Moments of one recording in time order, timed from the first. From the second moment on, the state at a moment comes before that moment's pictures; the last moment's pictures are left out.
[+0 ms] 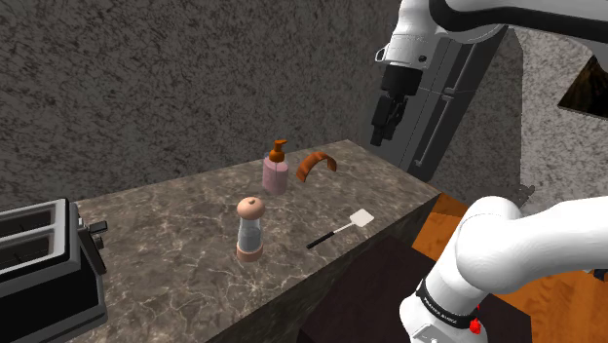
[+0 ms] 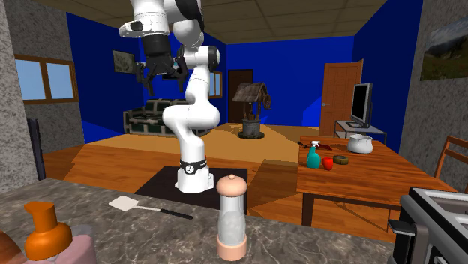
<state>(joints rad) -0.01 -0.82 -0.06 -2.34 0.09 1.46 -0.10</state>
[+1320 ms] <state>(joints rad) 0.06 -0.29 0.25 -2.20 0.13 1.86 0.21</state>
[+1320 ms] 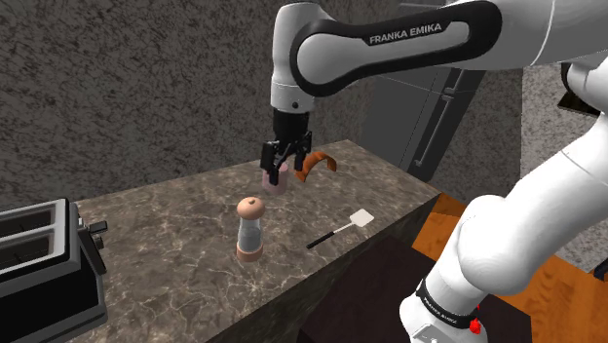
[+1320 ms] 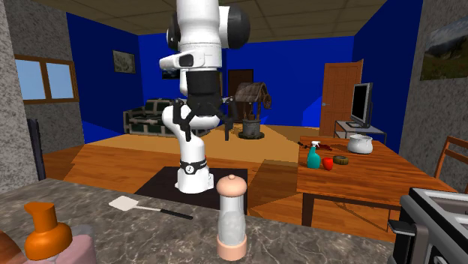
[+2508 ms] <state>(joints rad) 0.10 0.06 0.33 -2.07 0.00 2.05 0.39</state>
